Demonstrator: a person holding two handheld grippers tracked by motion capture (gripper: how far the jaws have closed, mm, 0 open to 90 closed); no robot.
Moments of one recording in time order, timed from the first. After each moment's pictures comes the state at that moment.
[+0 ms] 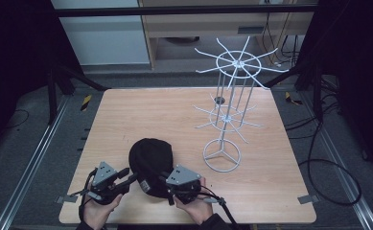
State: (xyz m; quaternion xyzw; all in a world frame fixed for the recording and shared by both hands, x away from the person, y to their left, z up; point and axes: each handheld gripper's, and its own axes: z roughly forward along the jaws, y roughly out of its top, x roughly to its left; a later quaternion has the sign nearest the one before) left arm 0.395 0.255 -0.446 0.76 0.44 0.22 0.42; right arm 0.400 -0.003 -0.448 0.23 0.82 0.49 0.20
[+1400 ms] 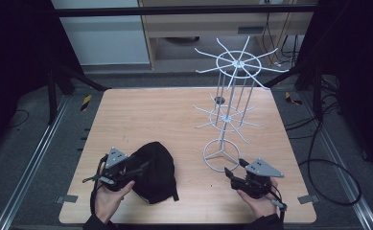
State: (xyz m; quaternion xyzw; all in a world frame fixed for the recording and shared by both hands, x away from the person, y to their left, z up) left arm 0.423 0.214 -0.420 0.76 0.45 0.20 0.42; right arm 0.404 -0.192 -0.458 0.43 0.73 0.46 0.26
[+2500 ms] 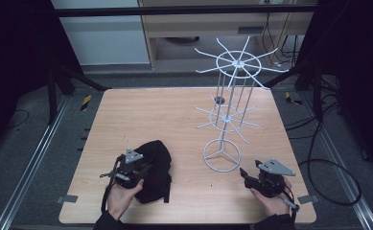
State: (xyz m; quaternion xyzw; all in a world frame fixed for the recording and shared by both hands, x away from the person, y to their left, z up) left arm 0.438 0.199 -0.442 0.78 0.47 0.18 0.36; right arm 0.410 -0.228 -0.474 0.47 0.73 0.41 0.27
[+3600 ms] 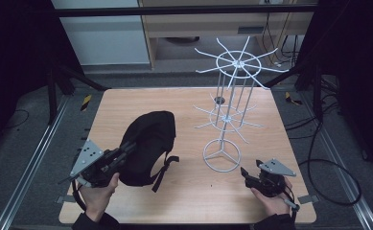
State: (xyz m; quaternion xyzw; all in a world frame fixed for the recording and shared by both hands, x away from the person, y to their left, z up) left arm 0.390 0.232 -0.340 0.68 0.36 0.26 0.58; right arm 0.411 -0.229 -0.475 0.48 0.72 0.41 0.28
